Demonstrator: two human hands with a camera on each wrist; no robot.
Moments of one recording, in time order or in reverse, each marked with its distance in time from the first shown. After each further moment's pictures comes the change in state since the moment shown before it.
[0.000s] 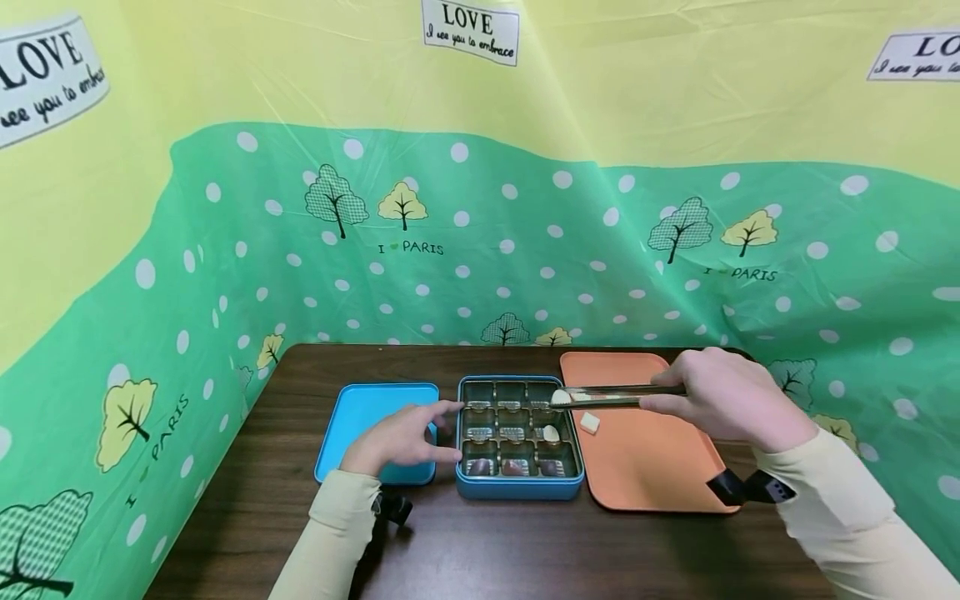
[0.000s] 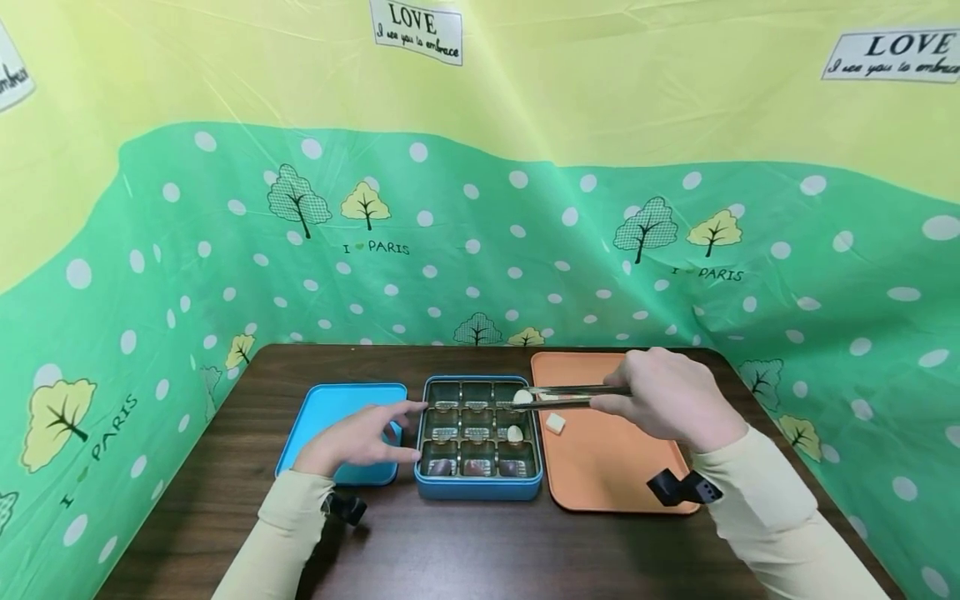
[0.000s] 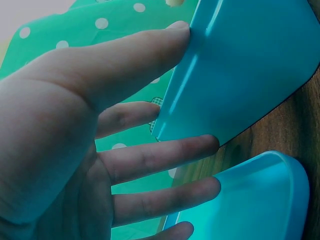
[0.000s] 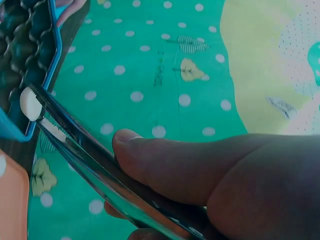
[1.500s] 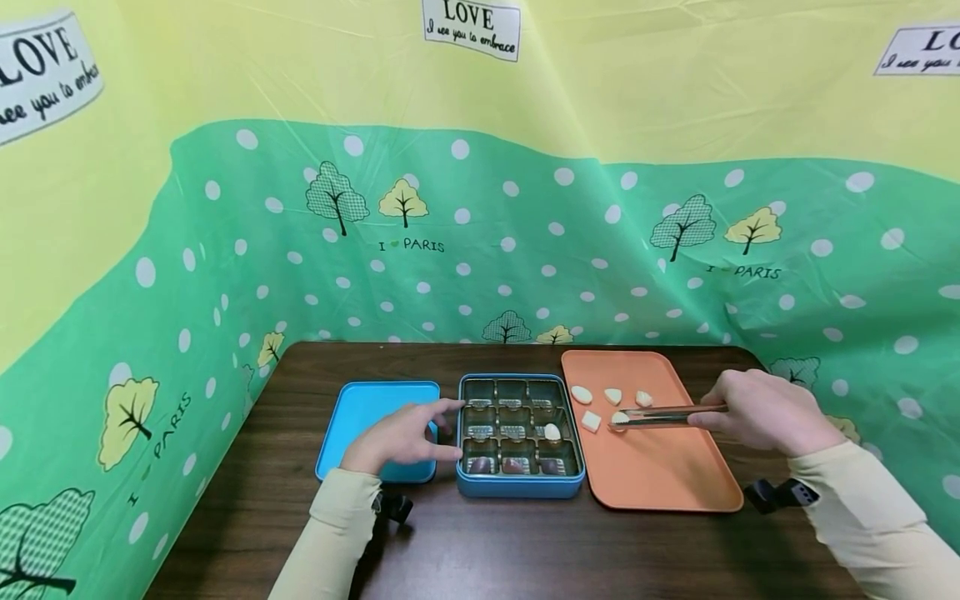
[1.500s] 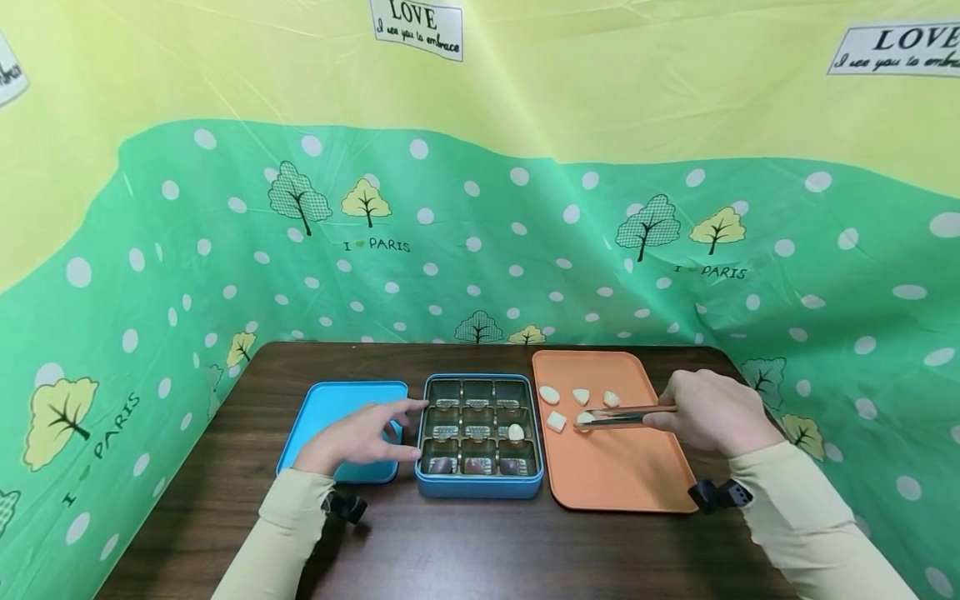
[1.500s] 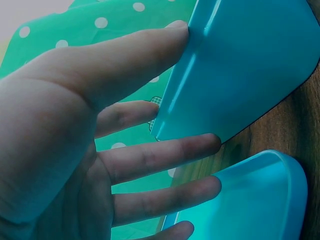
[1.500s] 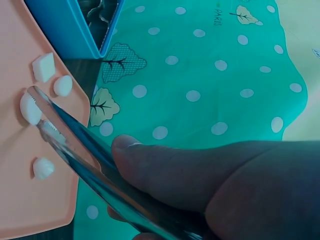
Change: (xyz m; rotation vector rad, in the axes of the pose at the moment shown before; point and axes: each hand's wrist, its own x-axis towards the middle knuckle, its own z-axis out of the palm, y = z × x) left_hand 0.001 -0.002 0.000 -0.012 -0.009 0.031; right_hand -0.012 0.074 0.035 -0.026 -0.144 0.126
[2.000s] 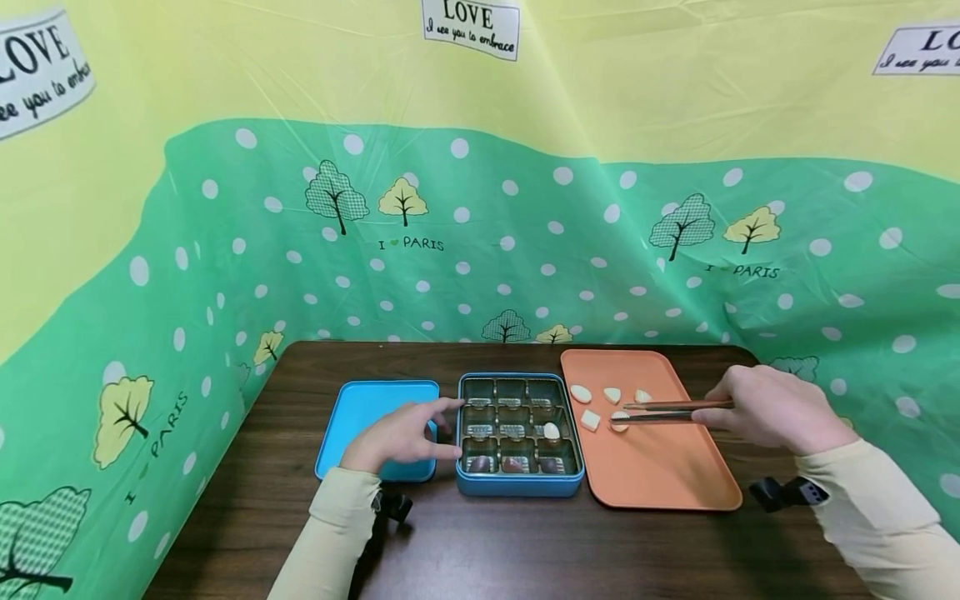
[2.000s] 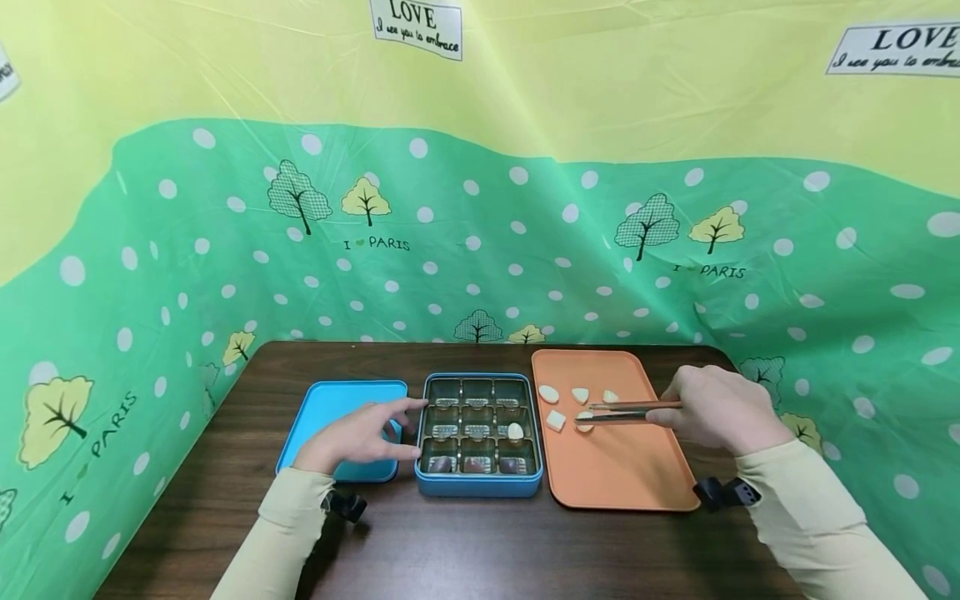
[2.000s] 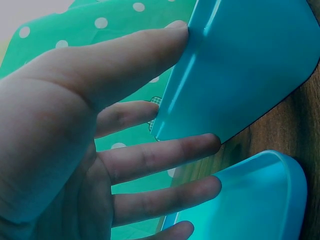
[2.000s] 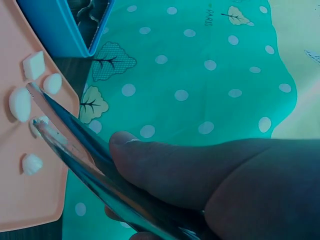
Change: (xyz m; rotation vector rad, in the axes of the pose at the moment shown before) left_hand 0.000 0.001 0.001 -0.003 -0.001 -0.003; right_hand -0.005 -0.002 -0.011 -0.006 -0.026 0.036
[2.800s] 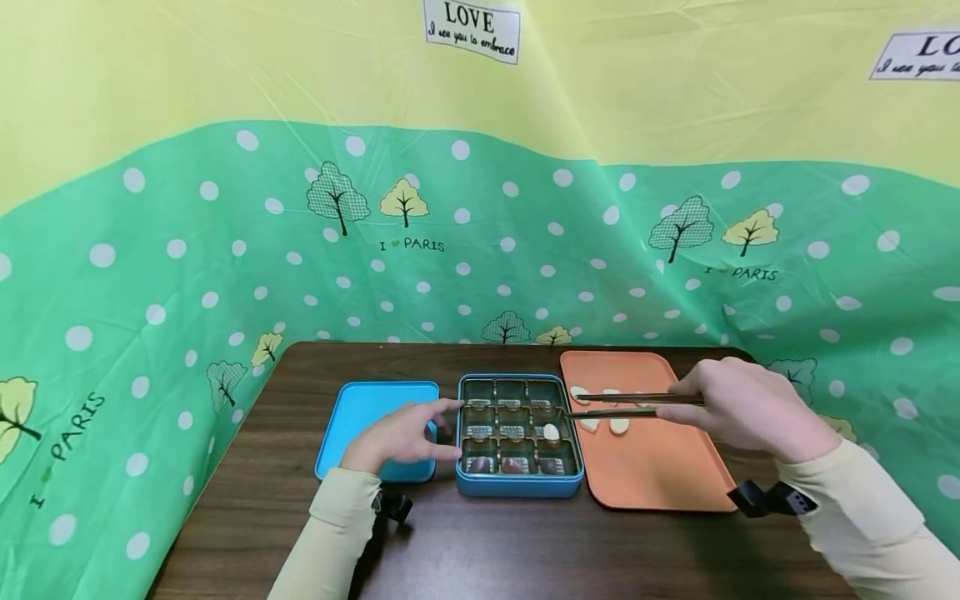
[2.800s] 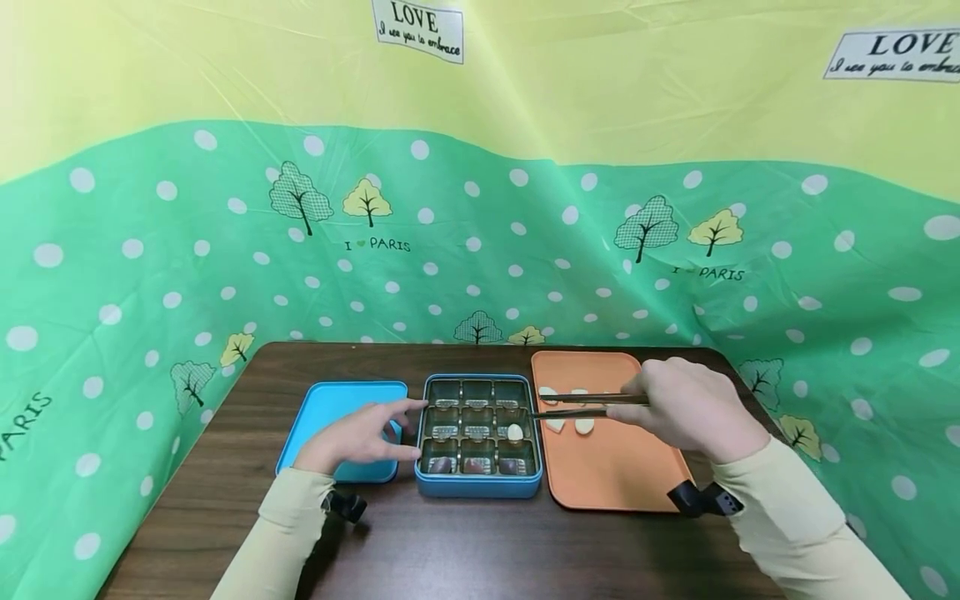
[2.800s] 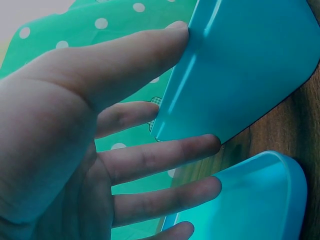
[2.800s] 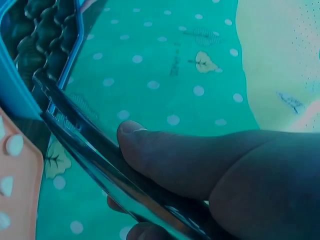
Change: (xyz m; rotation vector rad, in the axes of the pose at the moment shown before) left_hand 0.000 0.000 0.000 -0.003 -0.006 -0.010; right_hand -0.009 -0.055 -0.020 0.020 0.126 -0.140
